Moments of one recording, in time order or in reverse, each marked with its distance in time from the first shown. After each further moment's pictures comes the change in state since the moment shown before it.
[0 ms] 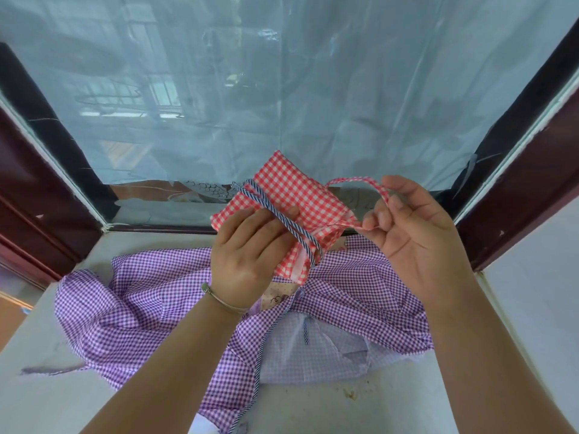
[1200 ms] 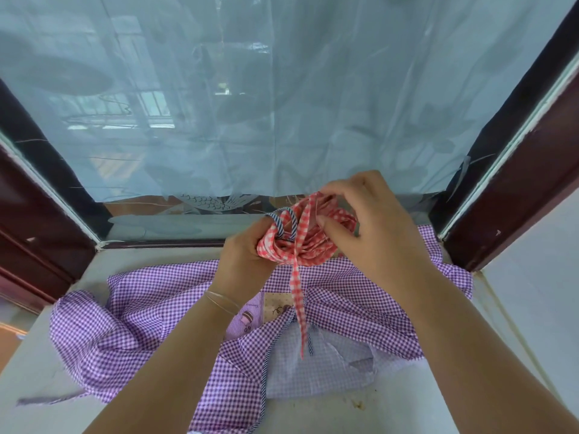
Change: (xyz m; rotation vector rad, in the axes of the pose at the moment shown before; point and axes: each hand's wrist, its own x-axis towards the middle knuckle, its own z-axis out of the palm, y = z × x) left_hand 0.014 -0.015 0.004 -0.628 -0.346 -0.751; right_hand 0.029 0.009 0.036 -1.600 0.006 -0.446
